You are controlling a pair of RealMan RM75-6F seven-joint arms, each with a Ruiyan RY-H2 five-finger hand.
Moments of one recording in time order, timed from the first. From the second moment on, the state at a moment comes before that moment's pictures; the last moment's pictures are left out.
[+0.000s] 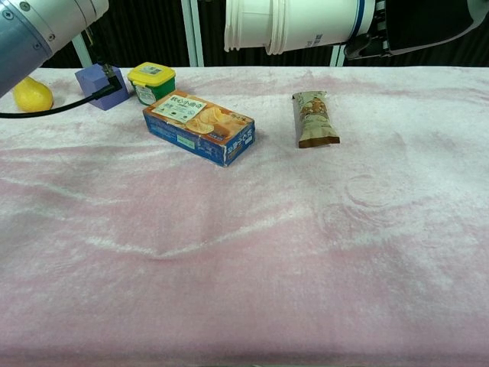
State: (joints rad) left arm -0.88 -1.59 -0.33 -1.51 1.43 1.24 0.05; right arm 0.78 -1.00 0.58 -1.85 -0.58 0.28 0.93
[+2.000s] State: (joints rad) left arm -0.63 -1.35 -0.09 -1.36 1.21 0.95 0.03; right arm 0.71 -1.40 0.07 -1.63 -1.06 0.98 -0.55
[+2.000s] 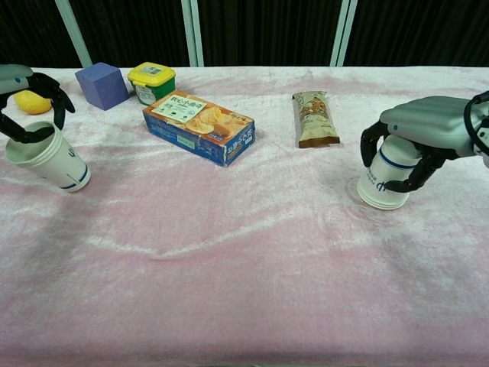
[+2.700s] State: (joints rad) left arm -0.63 -1.38 -0.10 -1.32 1.24 0.93 0.01; right arm 0.77 -1.32 0.07 -1.73 -0.86 0.90 -0.62
